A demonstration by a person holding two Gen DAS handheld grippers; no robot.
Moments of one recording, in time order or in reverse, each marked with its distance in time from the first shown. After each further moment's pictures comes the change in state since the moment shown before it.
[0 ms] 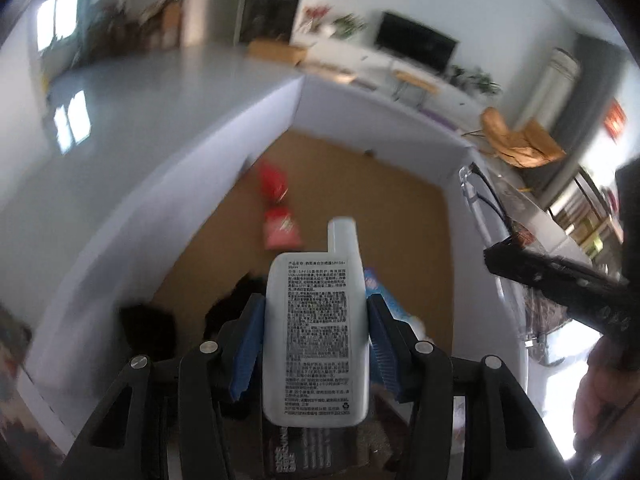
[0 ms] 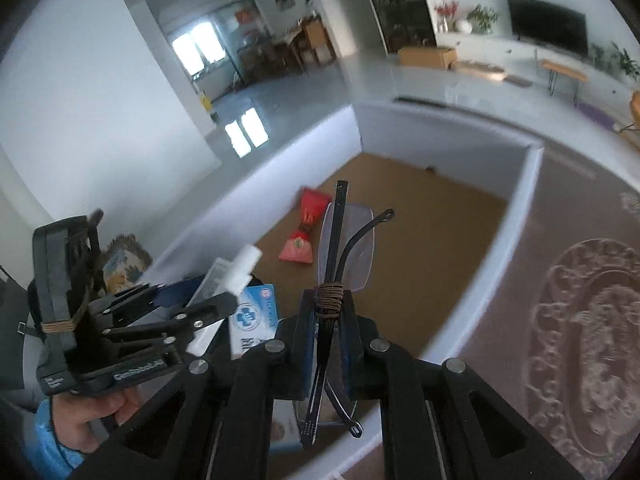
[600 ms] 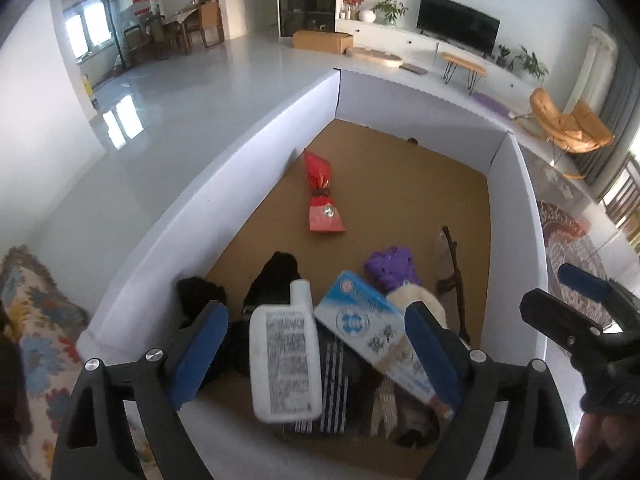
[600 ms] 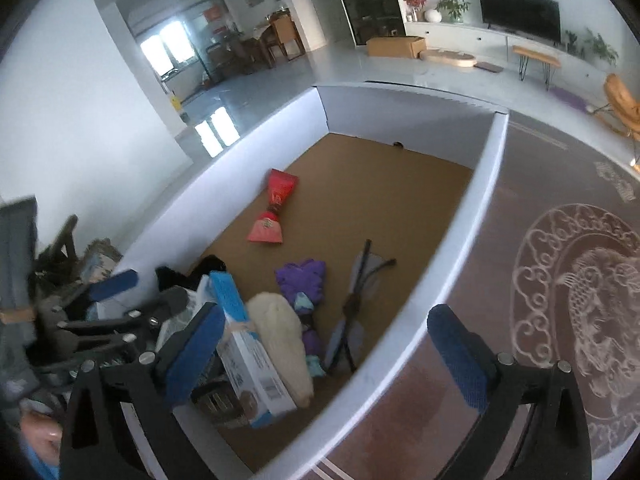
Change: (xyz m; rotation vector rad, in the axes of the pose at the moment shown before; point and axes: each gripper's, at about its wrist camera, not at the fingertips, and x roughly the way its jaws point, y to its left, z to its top) left arm -0.021 -0.031 -0.012 0.047 0.025 0.278; right arm -0.030 -0.003 -0.024 0.047 -0.017 -0.120
